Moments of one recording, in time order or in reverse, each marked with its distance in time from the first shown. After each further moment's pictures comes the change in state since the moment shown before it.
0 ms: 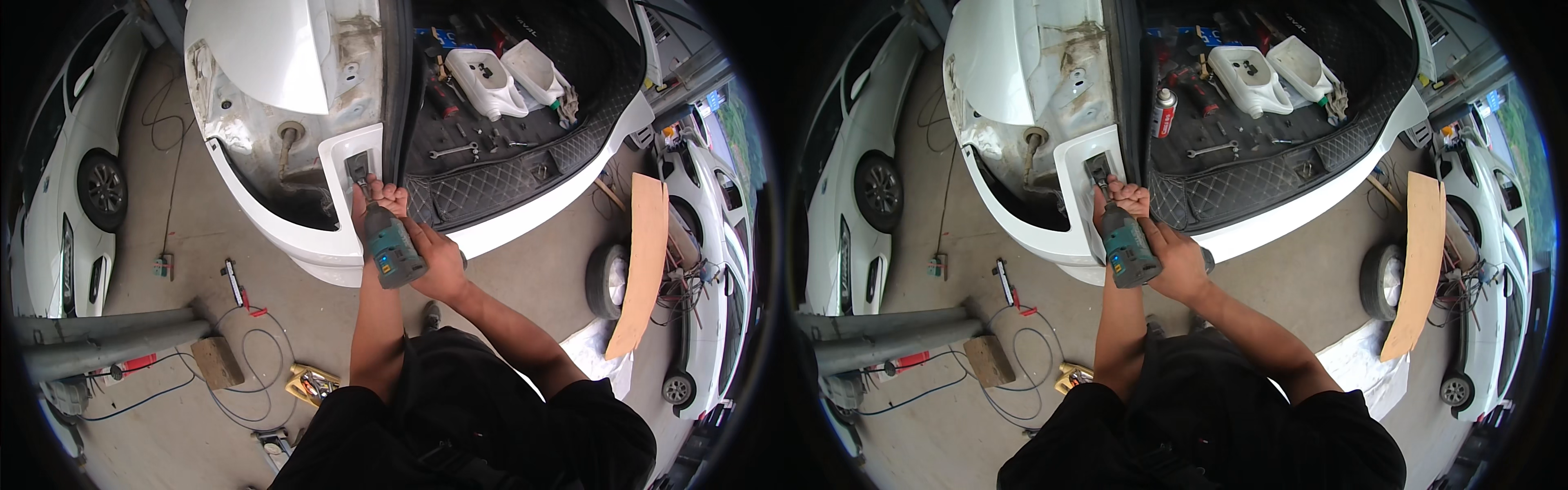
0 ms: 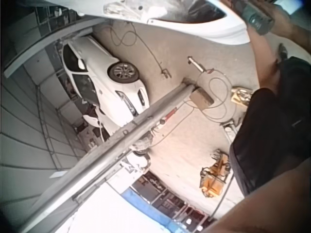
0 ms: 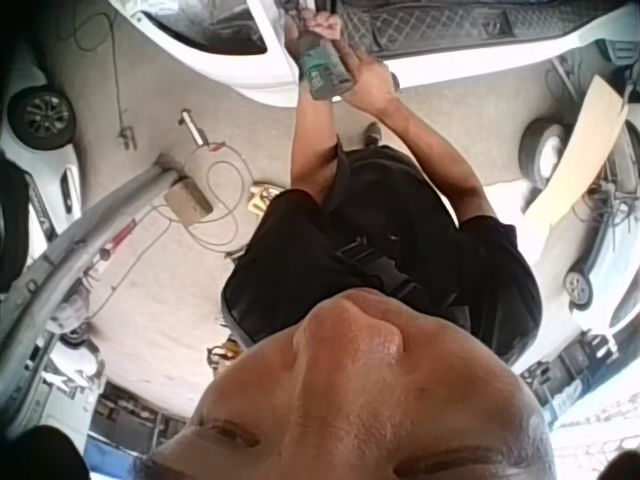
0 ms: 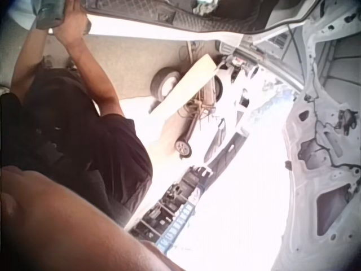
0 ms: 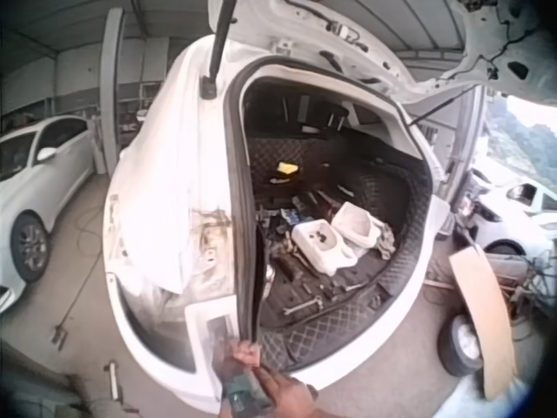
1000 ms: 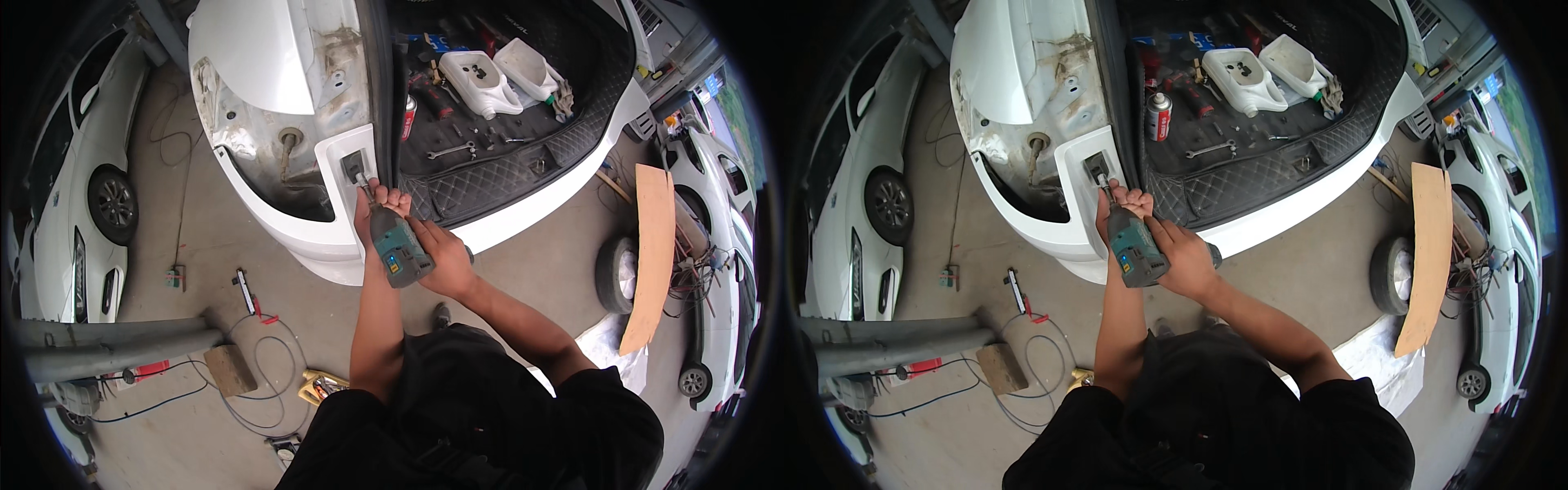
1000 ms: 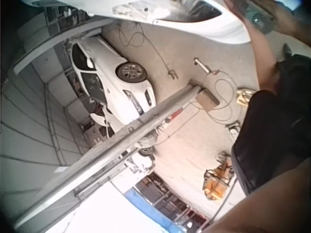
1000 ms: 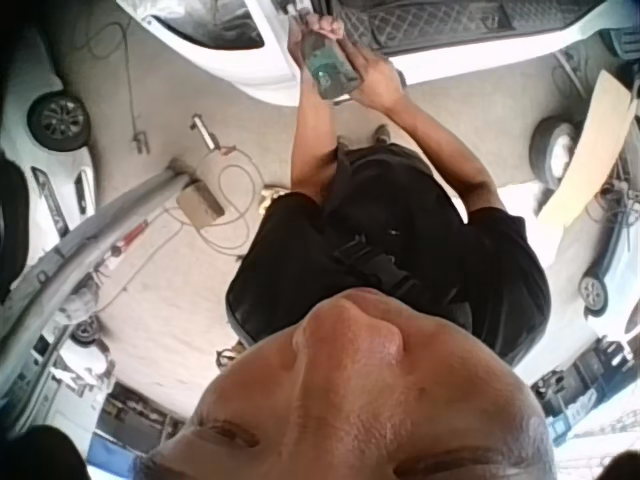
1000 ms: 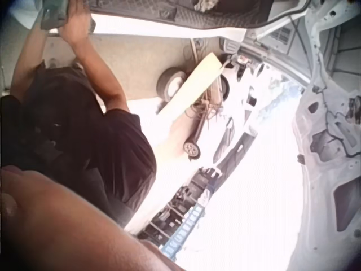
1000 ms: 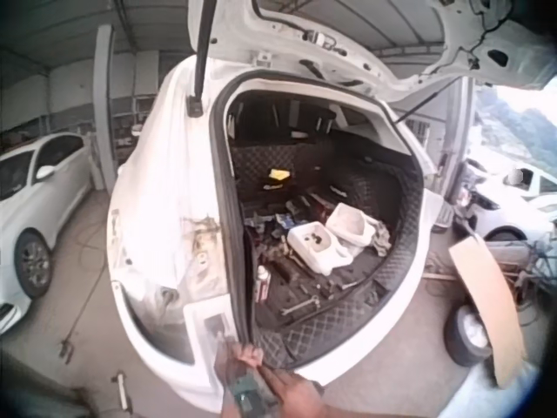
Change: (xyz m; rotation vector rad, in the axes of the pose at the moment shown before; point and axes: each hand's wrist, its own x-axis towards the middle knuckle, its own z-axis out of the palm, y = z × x) left_hand -0.017 -0.009 0.033 0.108 0.119 -0.060; right_hand -0.014 -0.001 -0.020 0.006 0.029 -0.074
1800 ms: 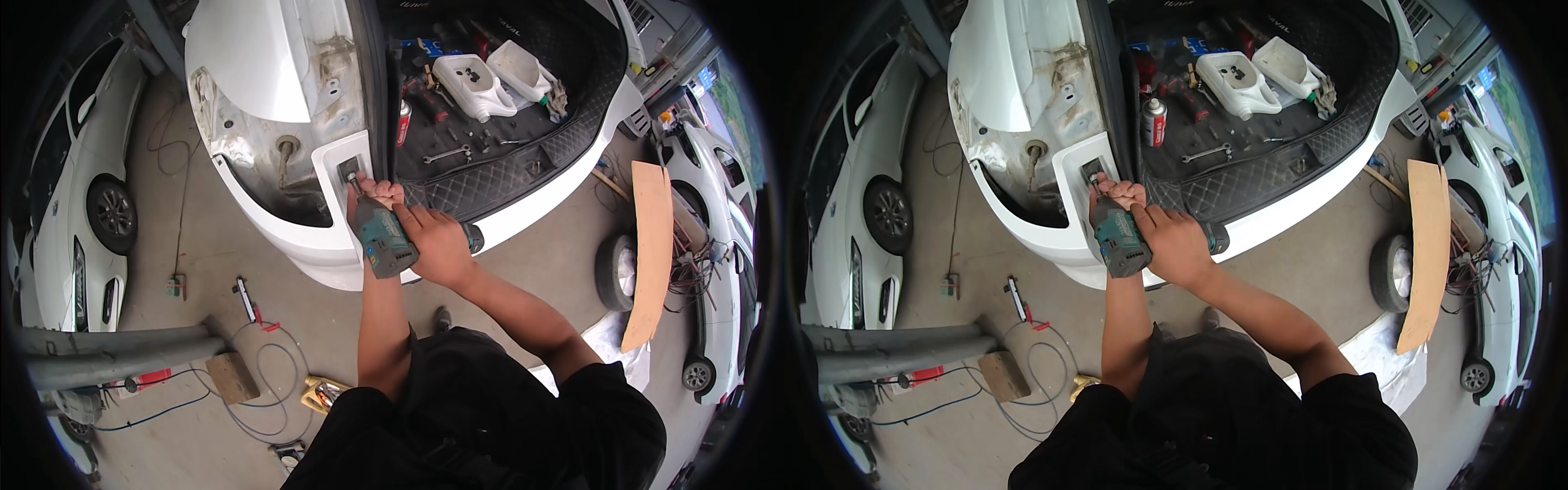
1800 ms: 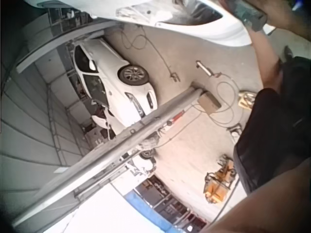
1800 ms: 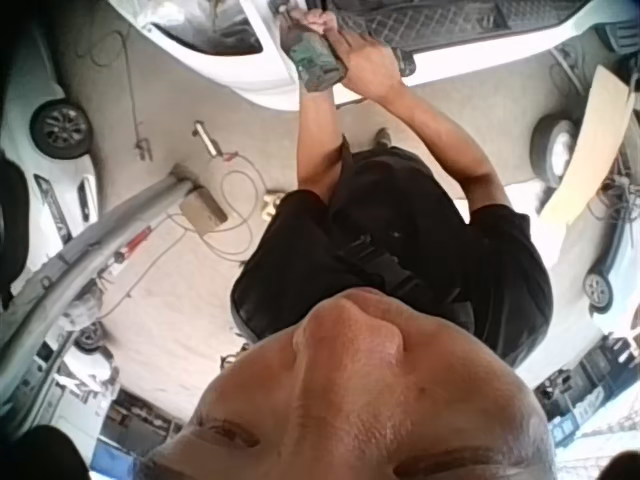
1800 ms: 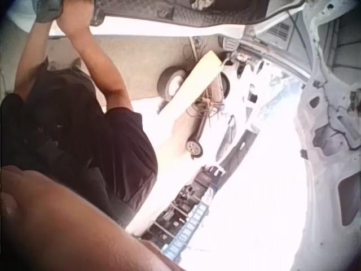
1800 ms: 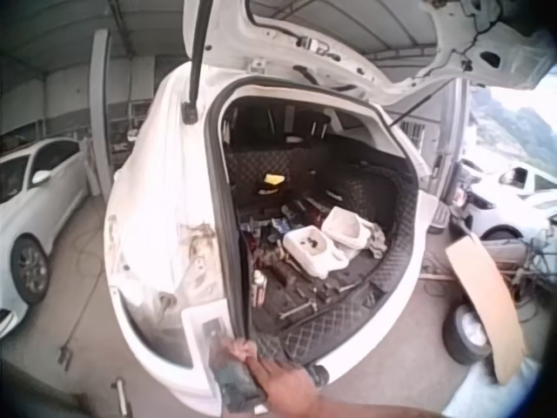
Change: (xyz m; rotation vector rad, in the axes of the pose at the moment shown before) left_hand 0.023 0.002 -0.001 -0.177 -0.227 0.010; right_hand 0.034 -0.010 -0.012 -0.235 -0.034 -0.073
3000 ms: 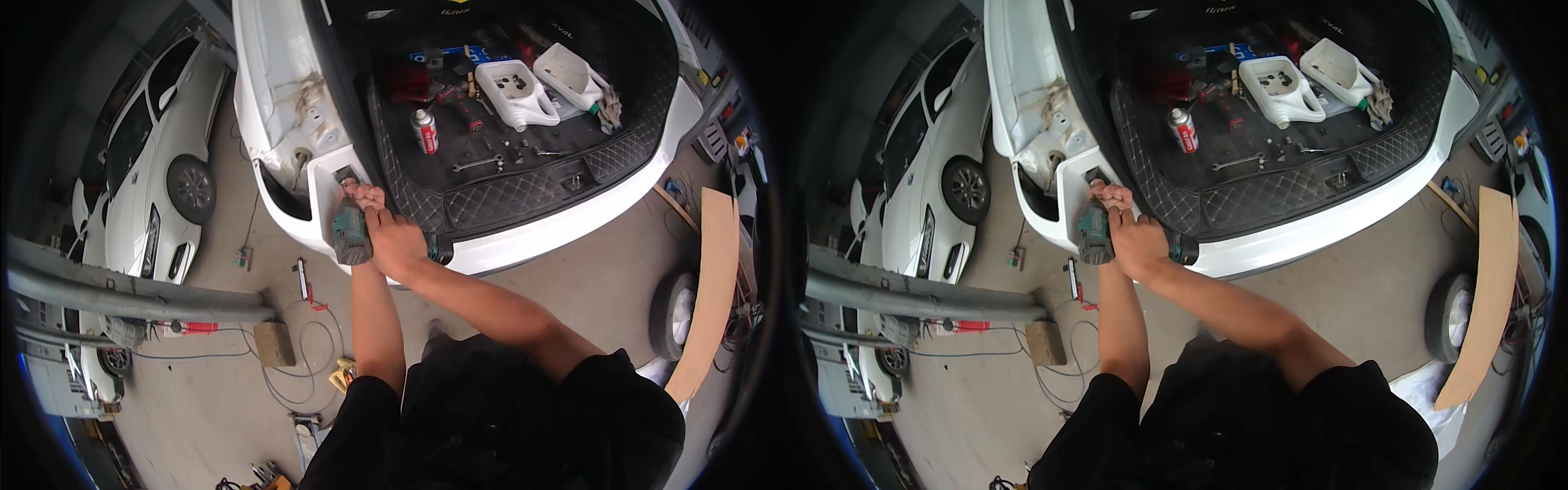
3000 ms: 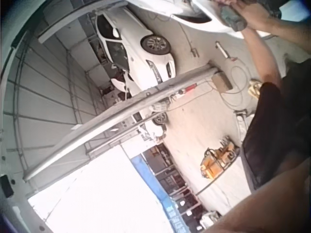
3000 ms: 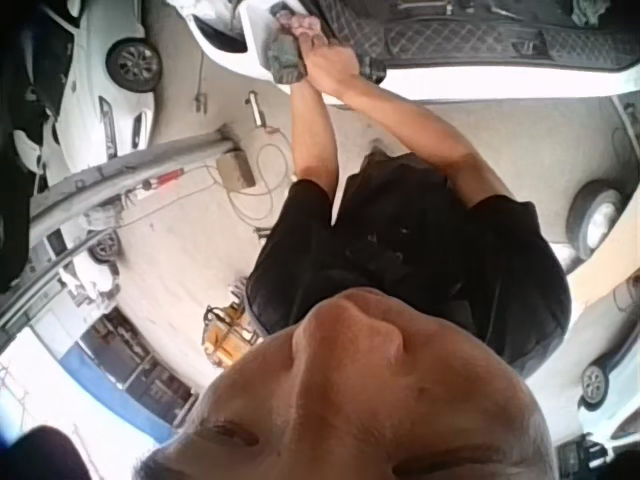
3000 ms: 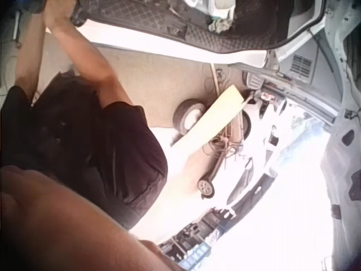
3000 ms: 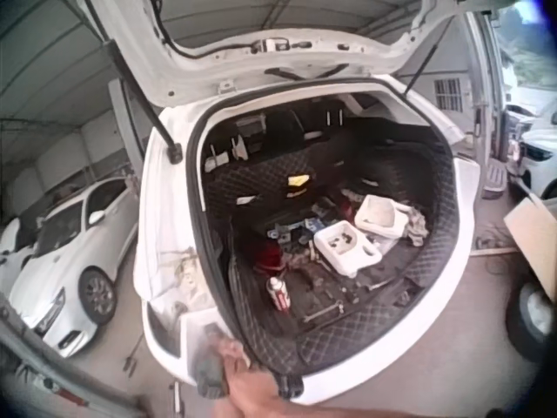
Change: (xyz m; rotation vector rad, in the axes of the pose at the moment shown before) left_hand 0.001 0.012 0.011 0.350 0.215 0.091; right_hand -0.003 0.011 0.017 0.159 0.001 0.019
